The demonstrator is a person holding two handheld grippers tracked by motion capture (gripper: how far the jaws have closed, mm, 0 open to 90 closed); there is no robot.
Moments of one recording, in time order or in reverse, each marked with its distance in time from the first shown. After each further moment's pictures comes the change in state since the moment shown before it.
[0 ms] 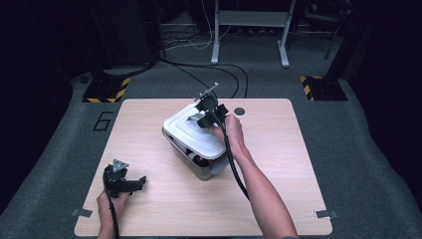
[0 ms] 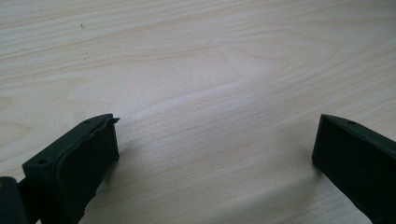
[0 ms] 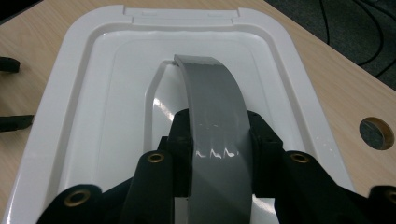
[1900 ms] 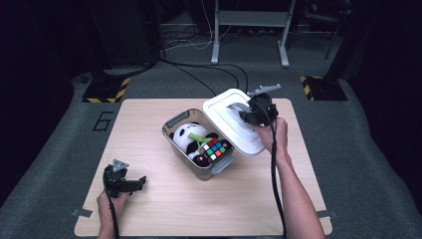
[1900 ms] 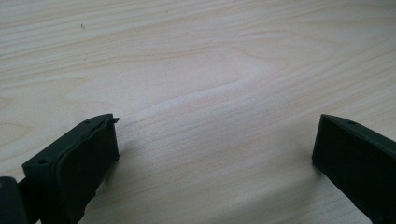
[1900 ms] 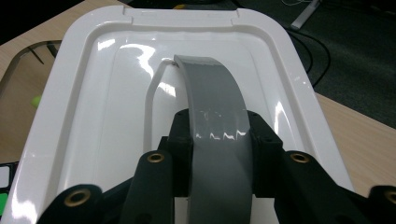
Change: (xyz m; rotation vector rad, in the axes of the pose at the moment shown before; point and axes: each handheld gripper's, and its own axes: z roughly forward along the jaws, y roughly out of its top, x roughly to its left) left arm 0.000 0.000 0.000 0.003 0.001 0.004; right arm -0.081 -0.073 -0.081 -0.208 -0.120 0.129
